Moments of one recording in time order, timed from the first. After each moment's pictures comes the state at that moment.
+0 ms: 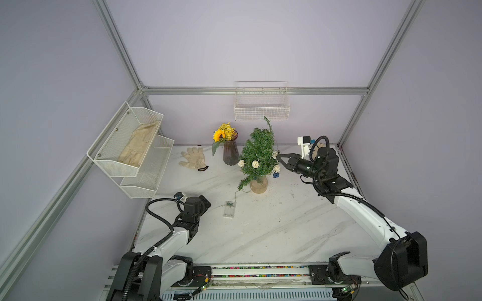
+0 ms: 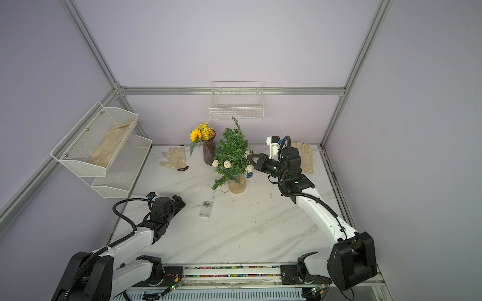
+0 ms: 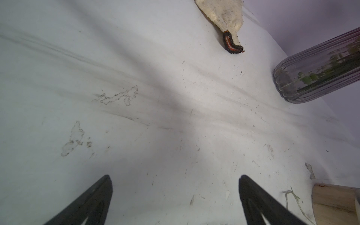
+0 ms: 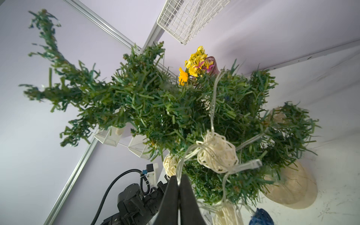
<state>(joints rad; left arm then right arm) -0.16 1.11 0.31 0.12 -0.30 -0.83 0.32 1.31 1.05 0.12 -0.58 0.85</state>
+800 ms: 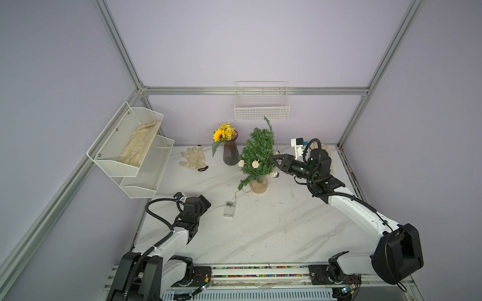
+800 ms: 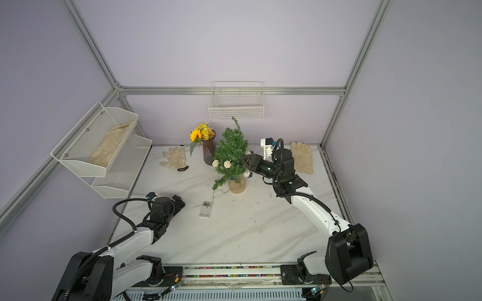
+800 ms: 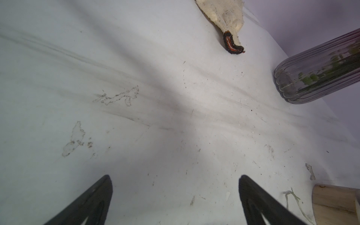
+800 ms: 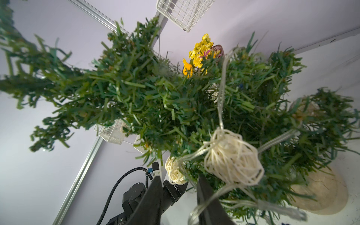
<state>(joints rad) -0.15 1.11 0.31 0.12 -0.30 -0.83 0.38 1.36 1.05 0.19 -0.54 0.88</state>
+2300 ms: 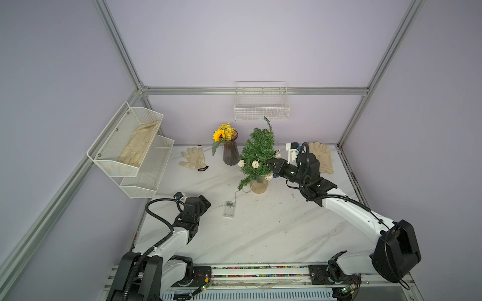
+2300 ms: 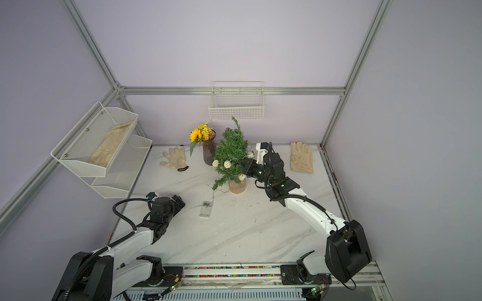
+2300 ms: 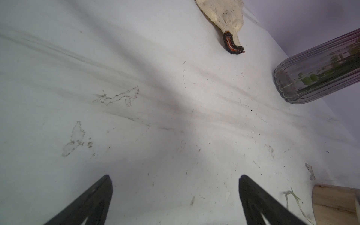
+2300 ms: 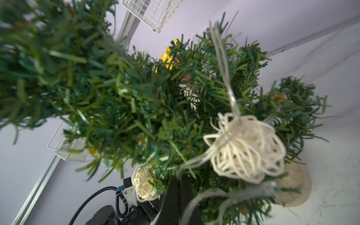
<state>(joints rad) -0.15 1.11 0.31 0.12 -0.30 -0.83 0.49 1.37 1.05 0.10 -0.25 0.82</state>
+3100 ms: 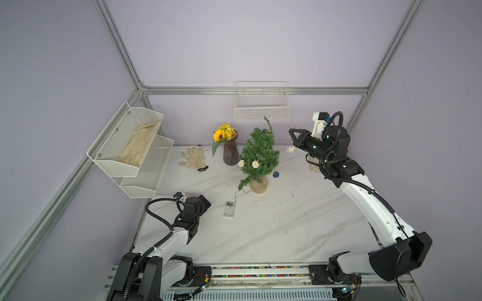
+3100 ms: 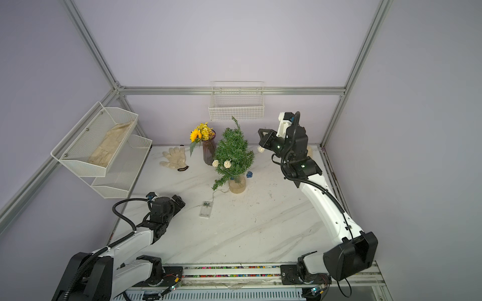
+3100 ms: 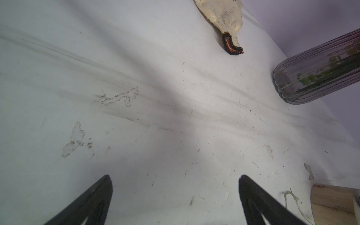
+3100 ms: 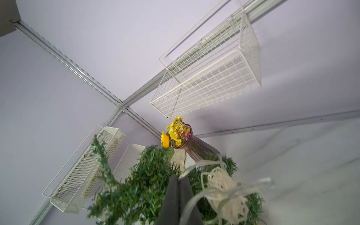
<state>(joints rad) -0.15 1.11 0.31 0.12 -0.30 -0.83 0.30 1.44 1.51 -0.13 -0.24 0.68</state>
